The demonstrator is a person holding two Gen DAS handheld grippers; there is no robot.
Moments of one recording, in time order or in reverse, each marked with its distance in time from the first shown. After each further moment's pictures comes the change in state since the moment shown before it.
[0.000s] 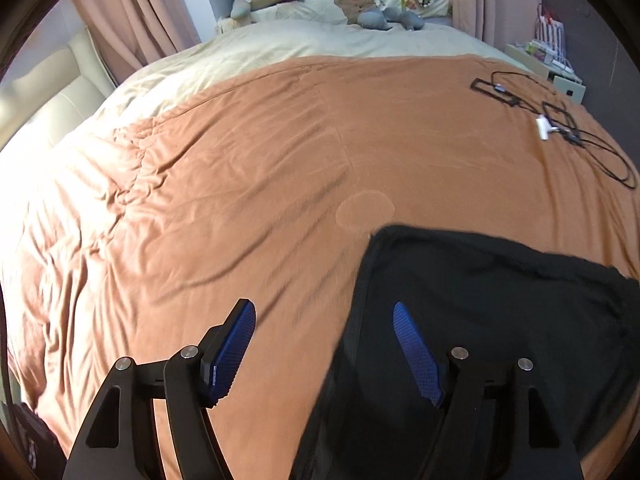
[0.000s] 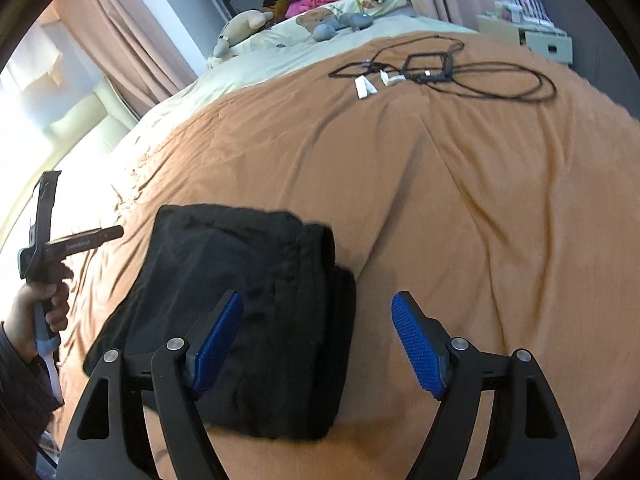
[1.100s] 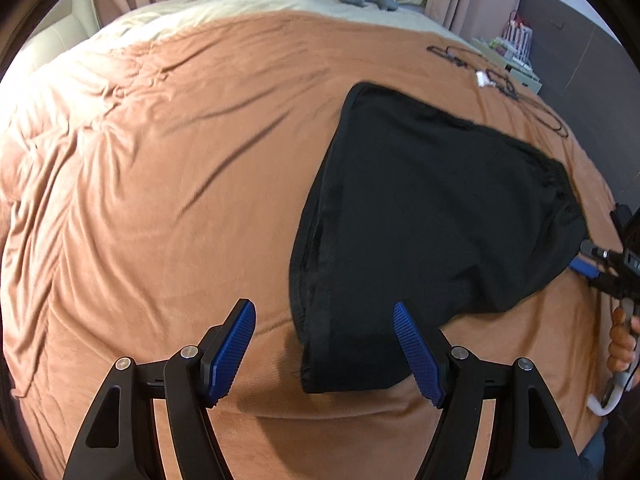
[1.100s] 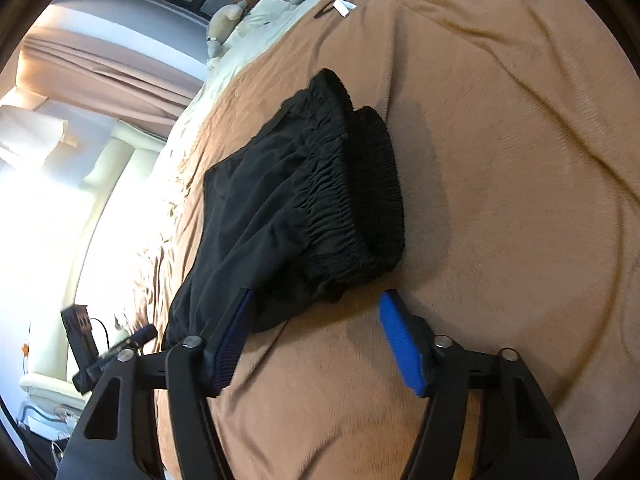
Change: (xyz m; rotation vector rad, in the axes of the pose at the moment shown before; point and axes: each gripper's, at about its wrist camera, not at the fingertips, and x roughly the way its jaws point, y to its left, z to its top) left arm -0.041 0.041 -0.151 -0.059 0.096 -0.231; right arm 0.023 -0.043 -0.042 0.315 0.109 0.254
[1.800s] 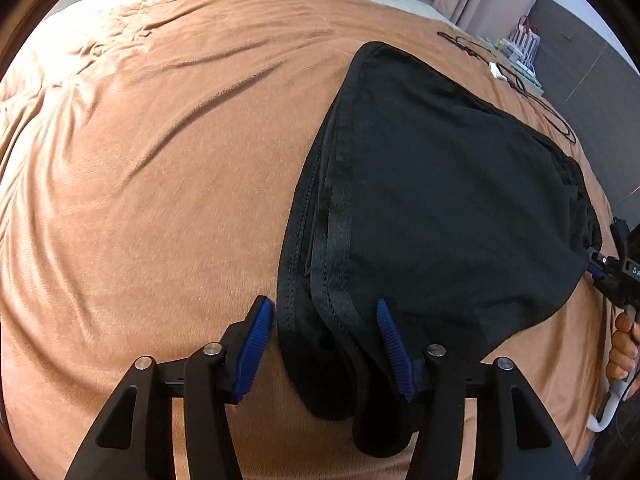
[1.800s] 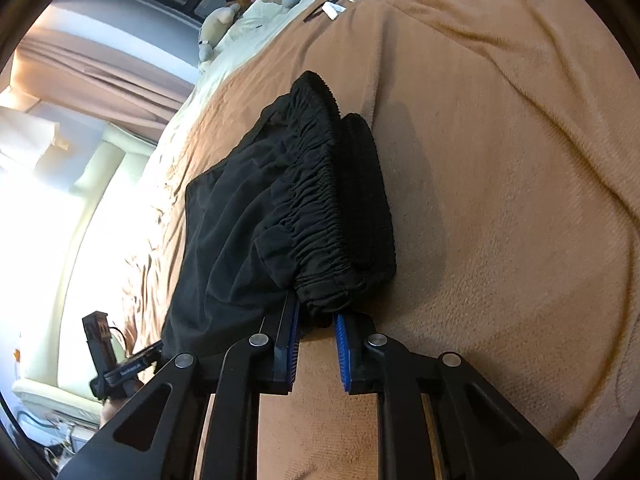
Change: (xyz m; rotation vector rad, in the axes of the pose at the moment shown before) left arm 0.057 0.008 -0.002 -0.069 0.036 -0.093; right arm 0.021 0.005 -0.002 -0.002 -0.015 -0.021
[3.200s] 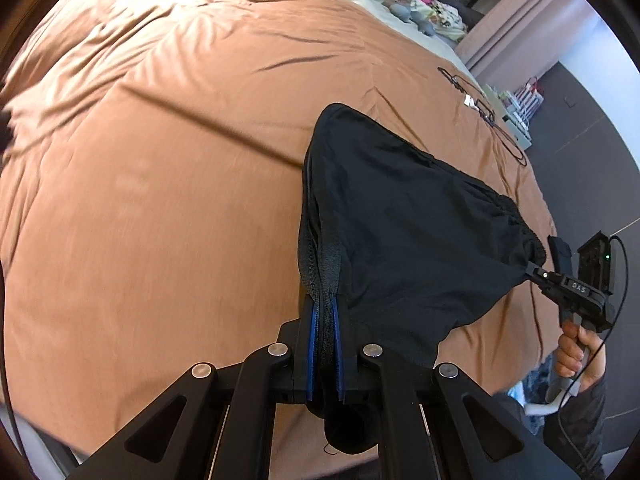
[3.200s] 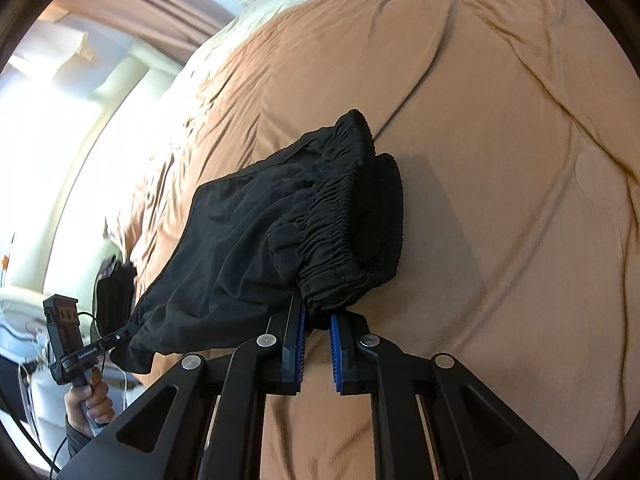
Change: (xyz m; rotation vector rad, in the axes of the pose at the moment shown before) left arm -0.166 0.004 -0.170 -0.273 -0.023 -0.114; right arm -0.072 0.071 -0.057 -0.207 0.199 -0.063
